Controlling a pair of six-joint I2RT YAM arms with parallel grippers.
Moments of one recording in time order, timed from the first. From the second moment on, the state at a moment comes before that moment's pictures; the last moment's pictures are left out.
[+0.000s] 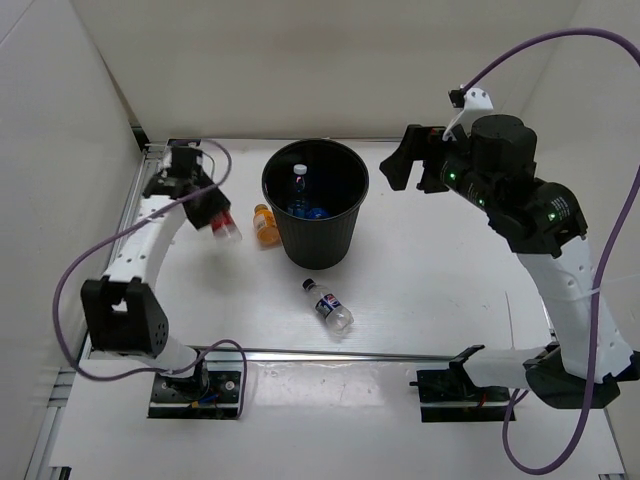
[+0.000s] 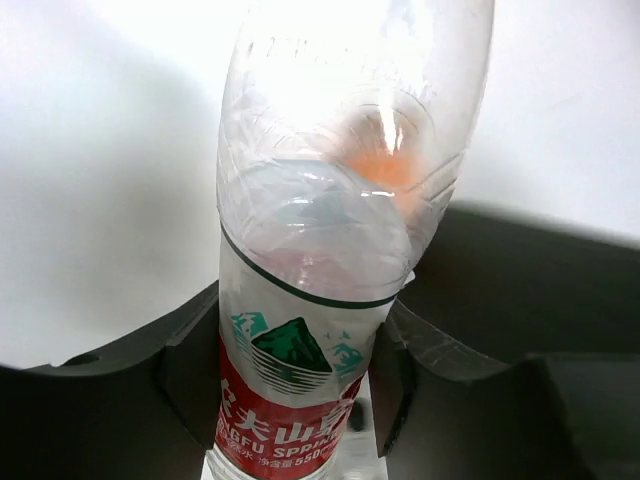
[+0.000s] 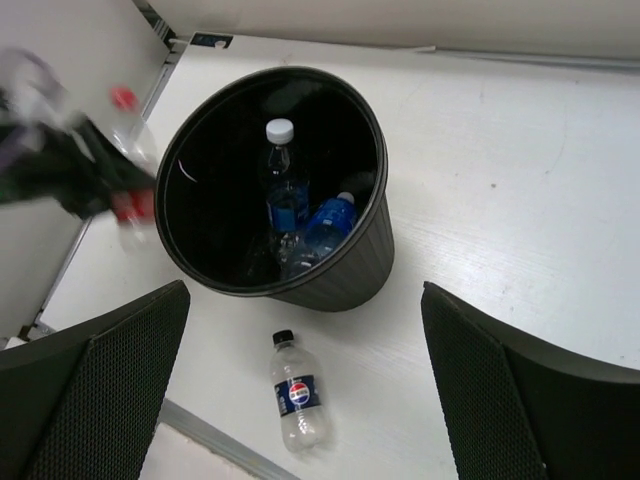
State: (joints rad) left arm -0.09 1.52 1.31 -0.80 -0.08 -0.73; right arm 0.60 1.26 1.89 -0.94 0.08 0.34
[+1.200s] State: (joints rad) left arm -0.56 1.71 2.06 -0.76 -0.17 -0.54; right arm 0.61 0.86 1.25 -0.87 0.07 0.48
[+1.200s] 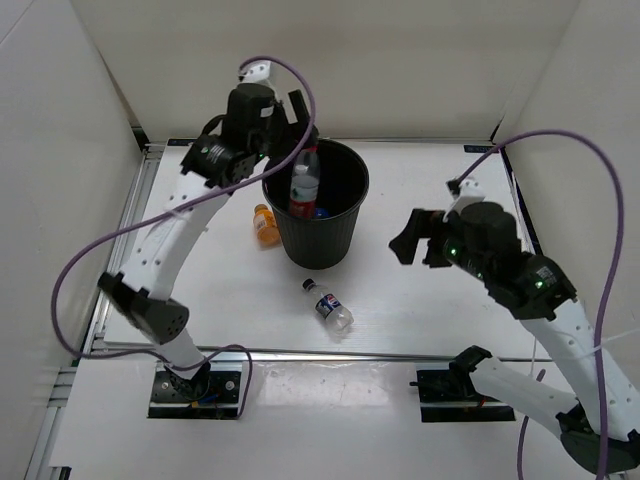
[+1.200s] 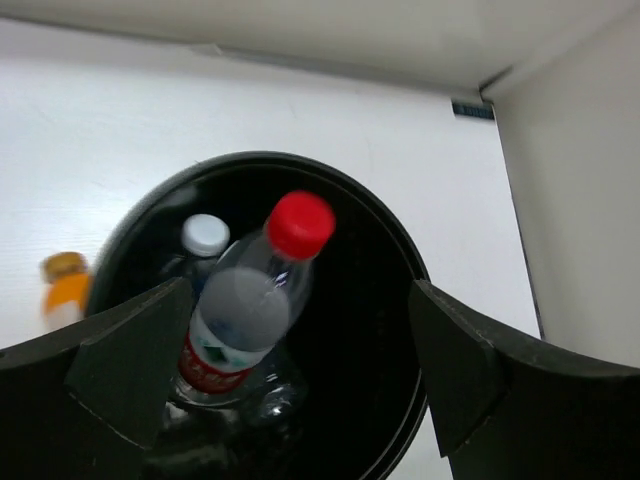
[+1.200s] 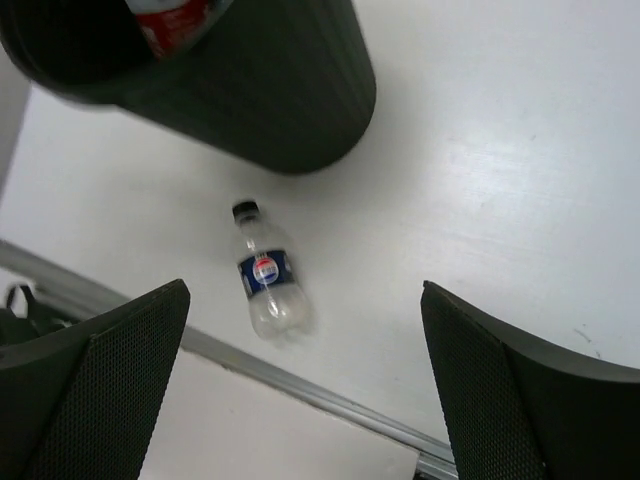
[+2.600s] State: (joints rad) left arm -0.46 0.97 1.37 -1.04 -0.70 -0.57; right arm 1.16 1.55 0.77 -0.17 0.11 0.29
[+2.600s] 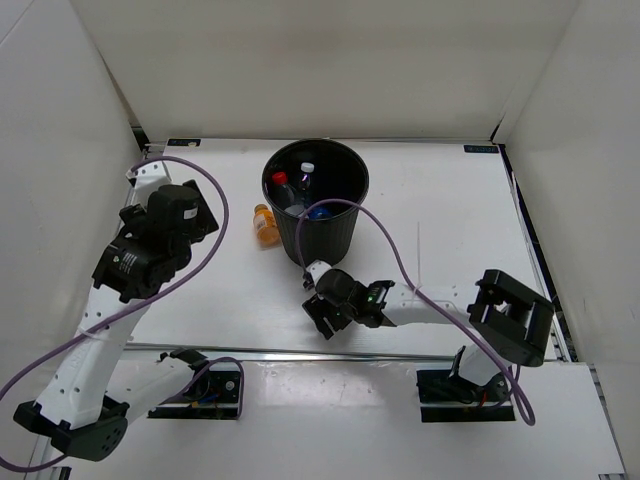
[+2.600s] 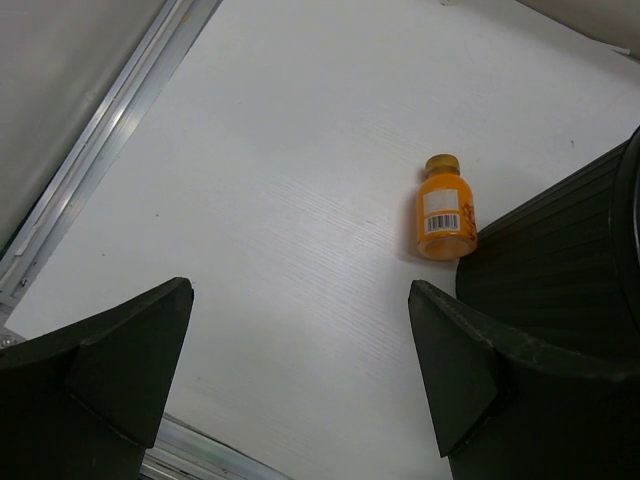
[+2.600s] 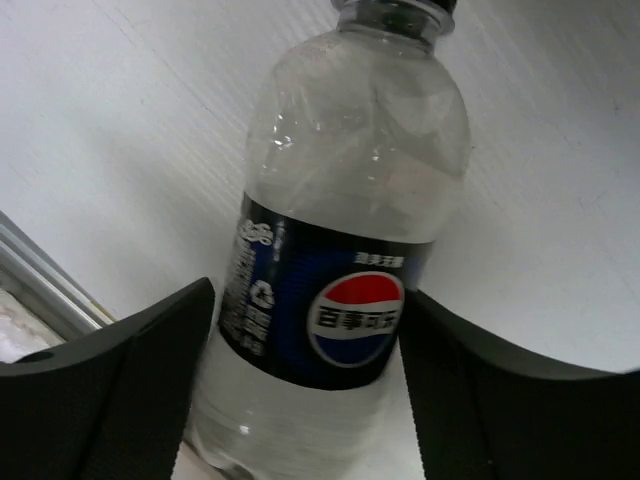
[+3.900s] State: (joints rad) left arm -0.31 1.10 1.18 -0.95 -0.65 -0.68; right arm 0.79 1.71 1.95 -0.68 0.24 0.23
